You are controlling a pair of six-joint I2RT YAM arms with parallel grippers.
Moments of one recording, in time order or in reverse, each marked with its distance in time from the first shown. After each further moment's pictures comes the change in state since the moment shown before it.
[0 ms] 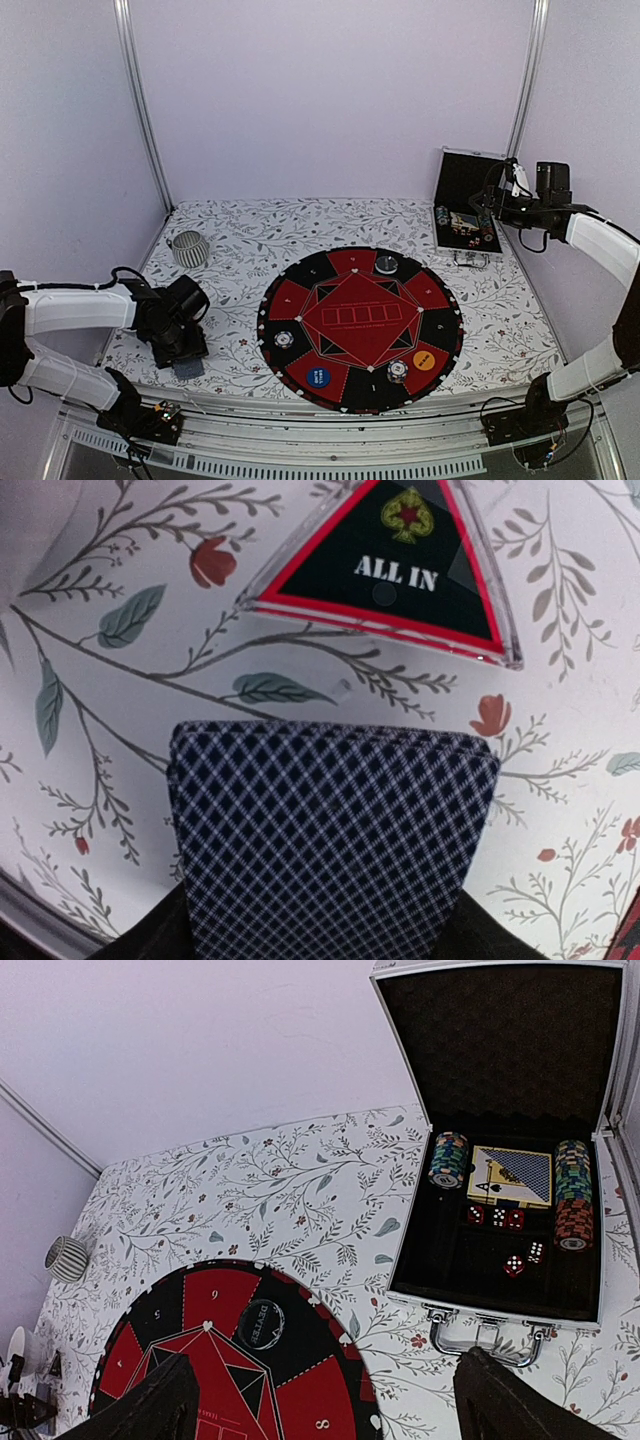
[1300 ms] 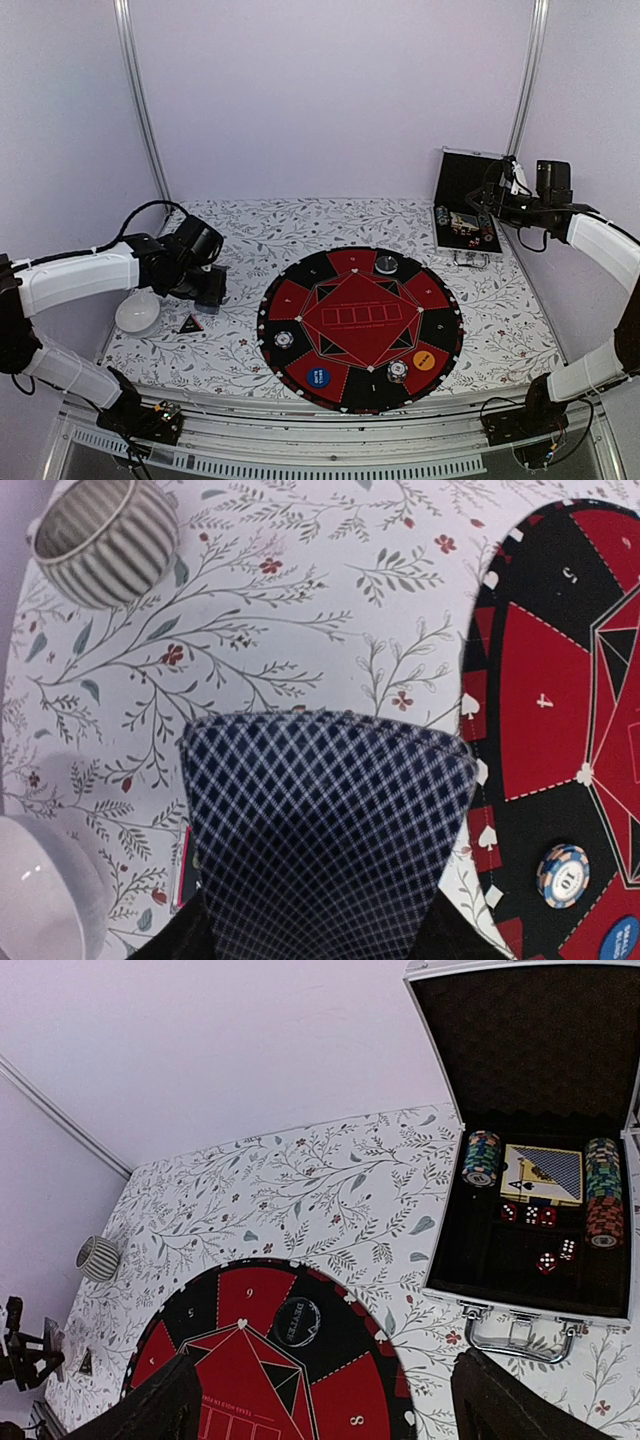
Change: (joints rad) left arm -0.009 0.081 0.340 0.111 -0.161 0.587; right arm 0.012 -0.021 0.000 0.000 -0.057 0.050
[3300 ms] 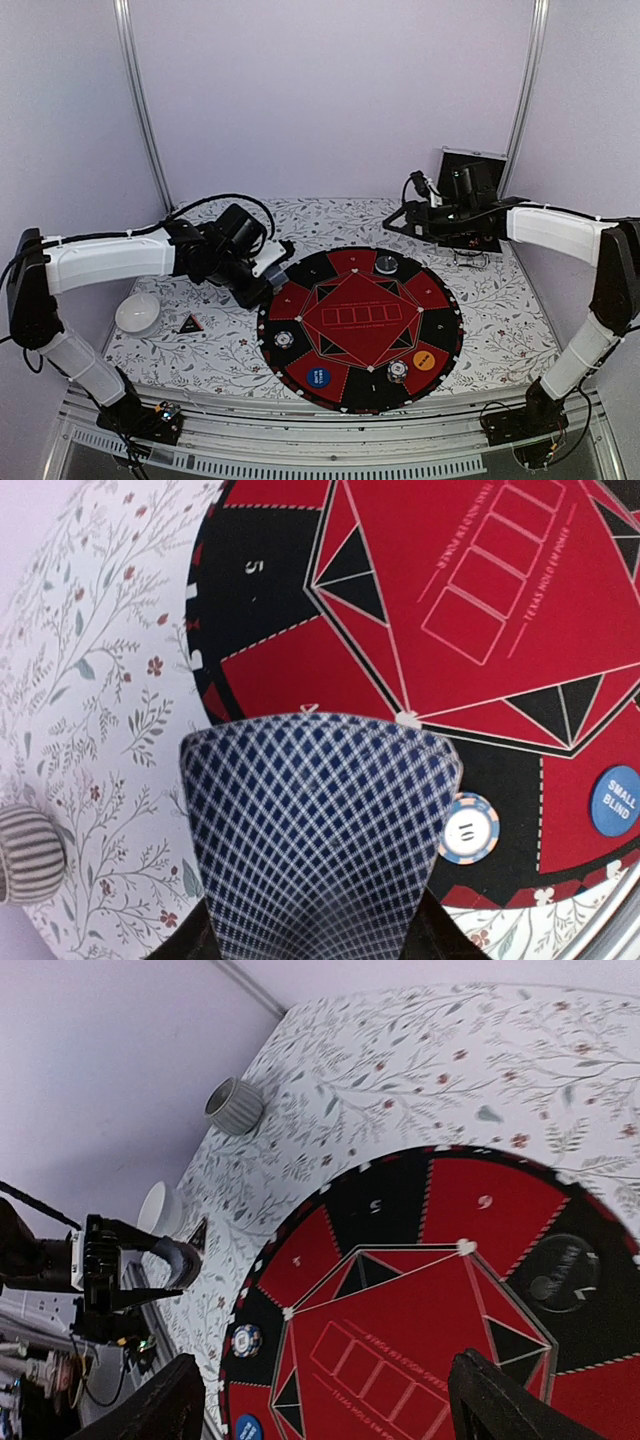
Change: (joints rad) left arm -0.157 0.213 0.229 0.027 0.200 0.636; right arm 0.393 0.256 0.122 0.026 -0.135 0.087
